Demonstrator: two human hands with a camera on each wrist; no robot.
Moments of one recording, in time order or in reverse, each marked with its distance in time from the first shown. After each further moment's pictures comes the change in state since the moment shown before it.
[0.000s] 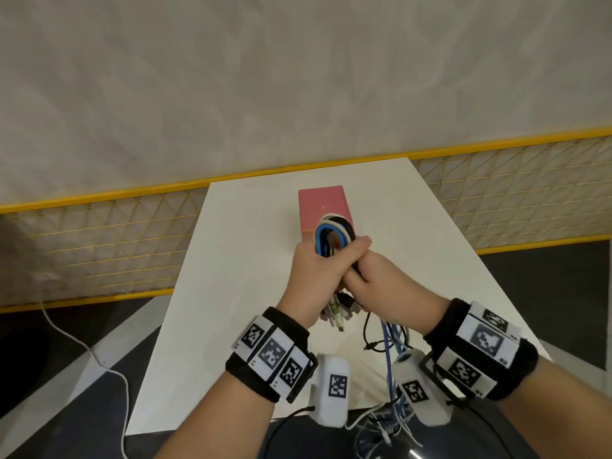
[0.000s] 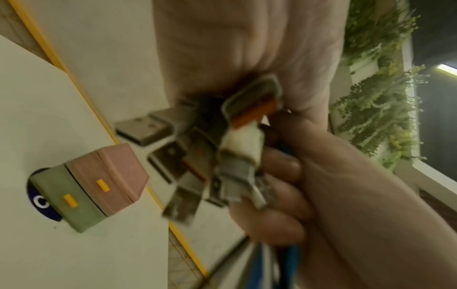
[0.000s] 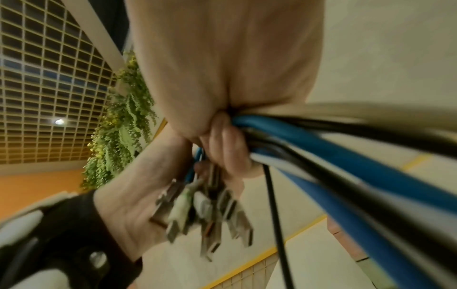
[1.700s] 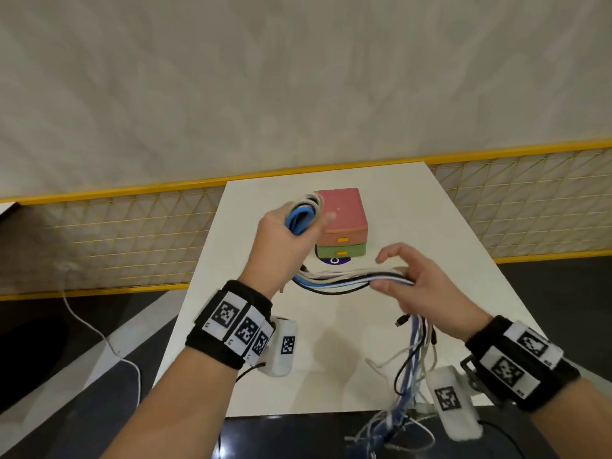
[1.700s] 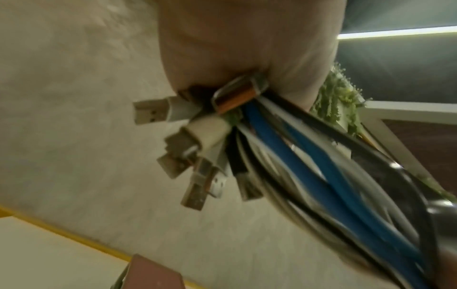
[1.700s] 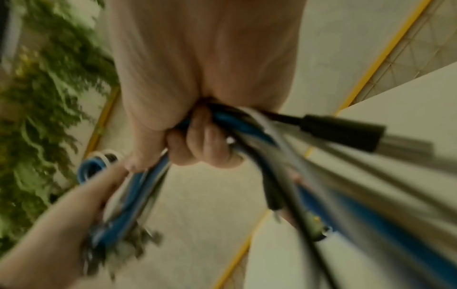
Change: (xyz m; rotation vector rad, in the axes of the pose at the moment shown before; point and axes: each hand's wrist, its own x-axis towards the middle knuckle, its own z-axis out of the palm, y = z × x) left_hand 0.018 0.031 -0.059 0.383 0.084 0.321; right_hand -0.020 0.031 -0.018 0.388 0.061 0.147
